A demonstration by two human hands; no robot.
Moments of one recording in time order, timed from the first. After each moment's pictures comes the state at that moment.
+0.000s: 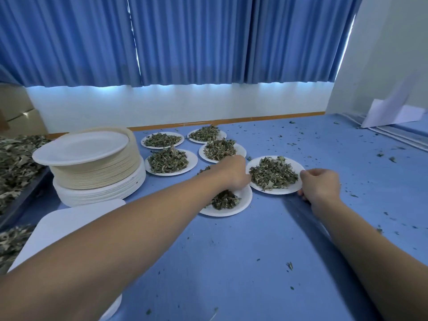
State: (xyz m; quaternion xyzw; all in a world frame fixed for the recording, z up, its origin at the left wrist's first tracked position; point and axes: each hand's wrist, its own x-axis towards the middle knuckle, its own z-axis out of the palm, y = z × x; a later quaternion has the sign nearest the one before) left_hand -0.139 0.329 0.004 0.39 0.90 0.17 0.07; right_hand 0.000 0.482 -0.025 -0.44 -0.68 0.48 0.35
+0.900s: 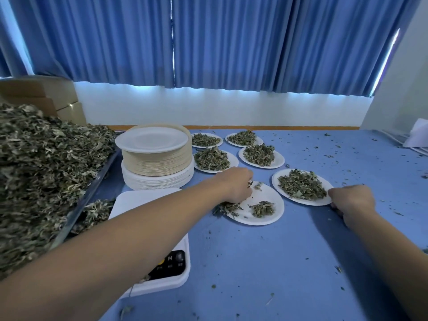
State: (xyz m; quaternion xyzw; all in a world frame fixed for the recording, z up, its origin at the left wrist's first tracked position) left_hand -0.149 0.215 0.003 0.44 0.89 0.09 0.05; right_hand -0.011 0.452 -0.018 -0.53 -0.71 0.40 0.26
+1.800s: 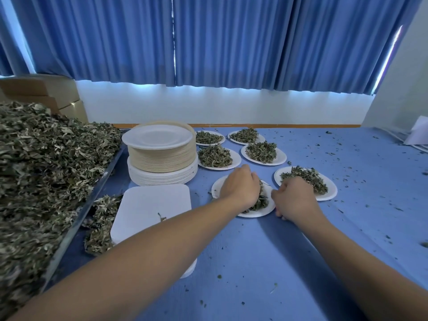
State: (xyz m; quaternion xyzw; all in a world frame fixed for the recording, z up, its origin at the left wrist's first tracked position) left_hand -0.116 0.225 -0.022 0.25 0.90 0.36 -0.01; right_hand -0.028 0.332 -0.013 -0.31 -0.89 0.31 0.15
